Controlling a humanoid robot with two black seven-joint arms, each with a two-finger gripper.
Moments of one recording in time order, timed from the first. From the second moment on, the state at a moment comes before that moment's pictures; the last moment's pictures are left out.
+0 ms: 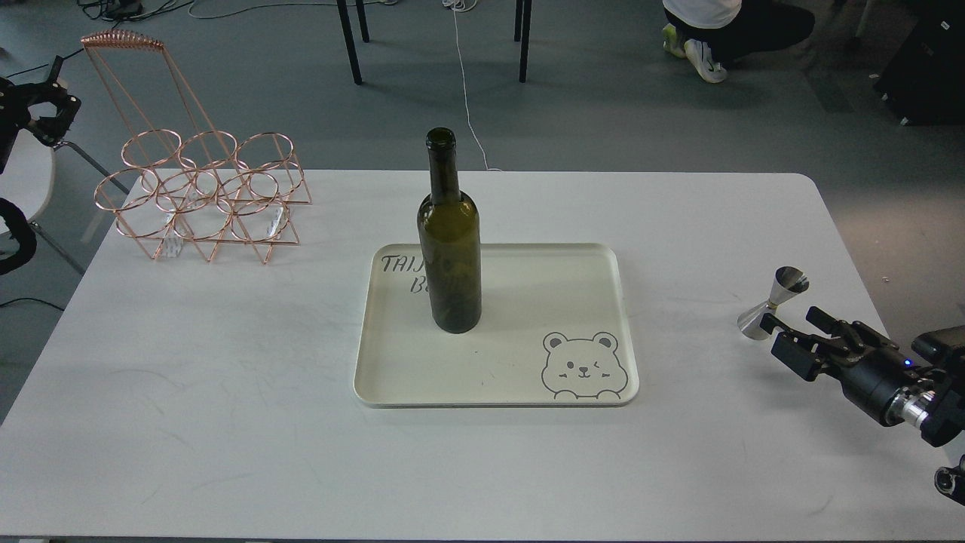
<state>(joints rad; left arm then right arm) -0.80 0.67 -0.80 -0.55 -0.36 -0.48 -0.21 0.44 -0.86 0.17 0.98 -1.38 -0.49 0.49</state>
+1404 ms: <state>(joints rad) -0.79 1.00 -0.71 -1.72 1.47 -0.35 -0.22 0.84 -0.74 0.57 0.55 -0.09 0.33 0.49</state>
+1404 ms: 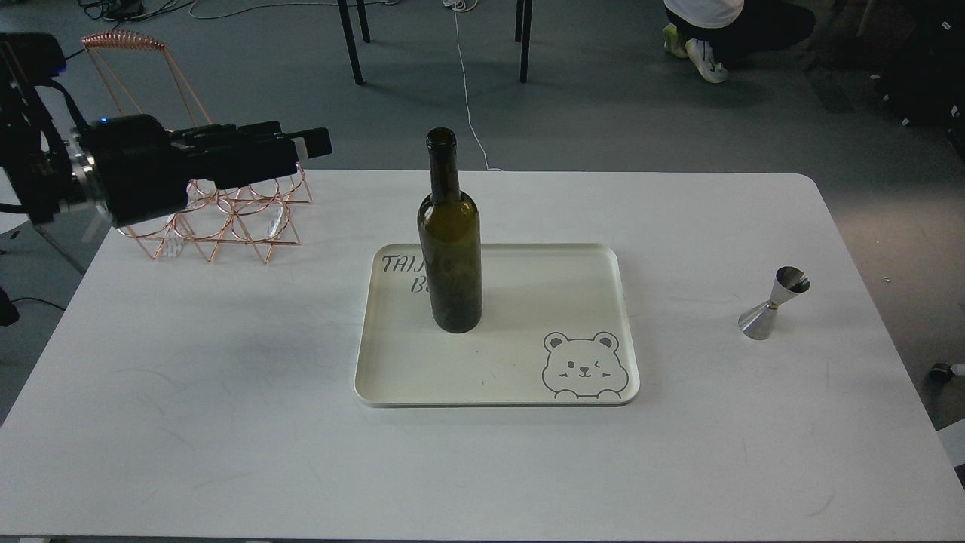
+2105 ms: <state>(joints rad) -0.79 0.58 -0.67 -1.56 2.01 -0.27 -0.18 0.86 -0.72 0.60 0.51 0.06 0.42 0.49</state>
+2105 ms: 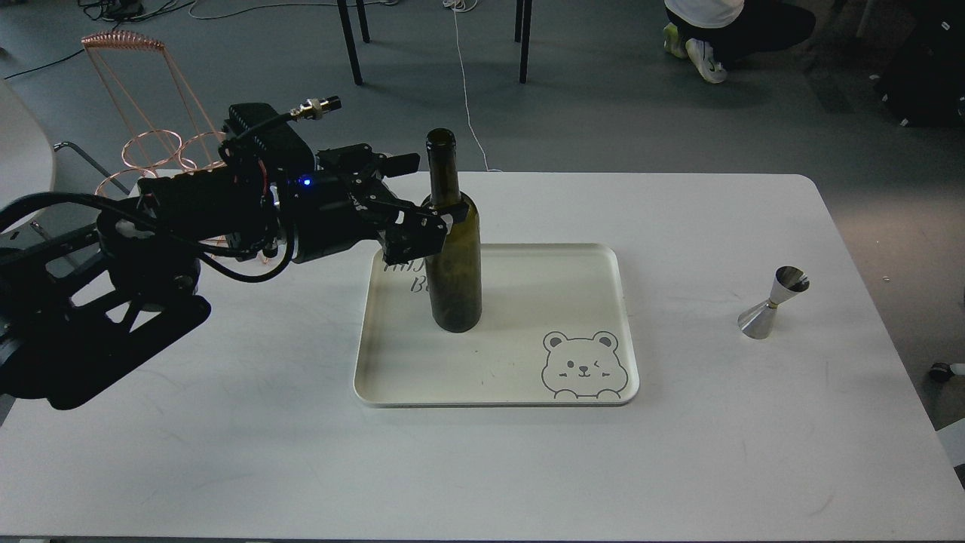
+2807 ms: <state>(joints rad) -0.80 0.61 -0.73 -1.57 1.94 -0.25 -0.15 0.85 -0.72 0.60 0.51 0.06 0.41 0.49</state>
